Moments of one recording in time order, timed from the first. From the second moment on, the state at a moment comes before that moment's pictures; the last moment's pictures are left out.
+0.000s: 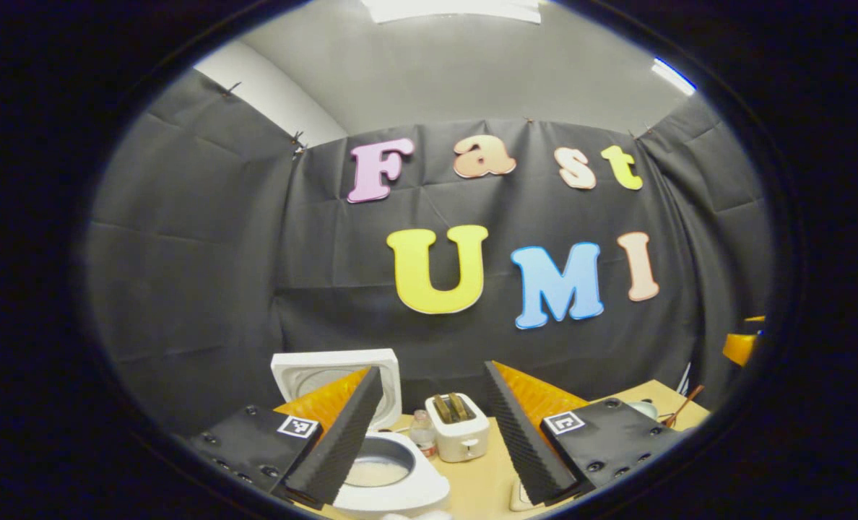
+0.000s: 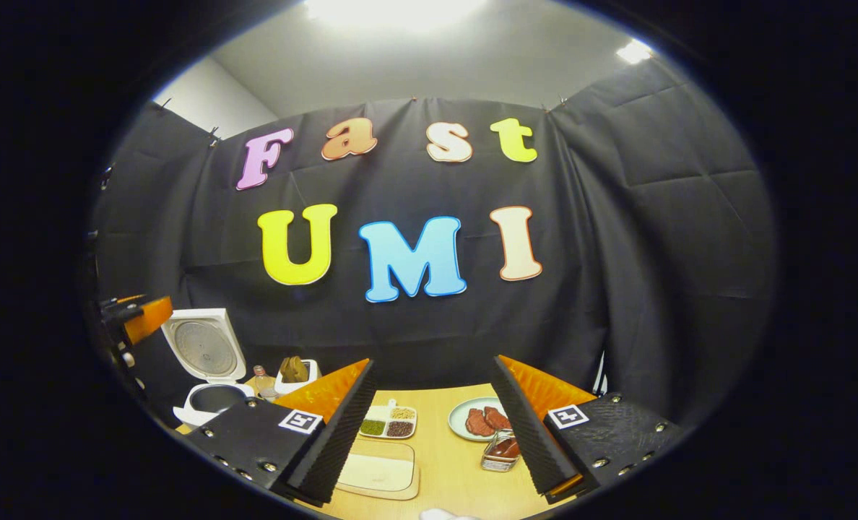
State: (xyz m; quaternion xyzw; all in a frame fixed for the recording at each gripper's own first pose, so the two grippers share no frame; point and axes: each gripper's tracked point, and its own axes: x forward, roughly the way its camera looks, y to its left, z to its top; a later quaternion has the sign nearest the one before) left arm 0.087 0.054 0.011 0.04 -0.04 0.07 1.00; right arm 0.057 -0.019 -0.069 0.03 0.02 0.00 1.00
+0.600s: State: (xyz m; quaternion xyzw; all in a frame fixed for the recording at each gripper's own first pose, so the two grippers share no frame) left arm 0.262 0.204 0.081 0.06 -0.07 0.17 0.98; right arm 0.073 0.012 -0.073 0.00 0.04 0.01 1.00
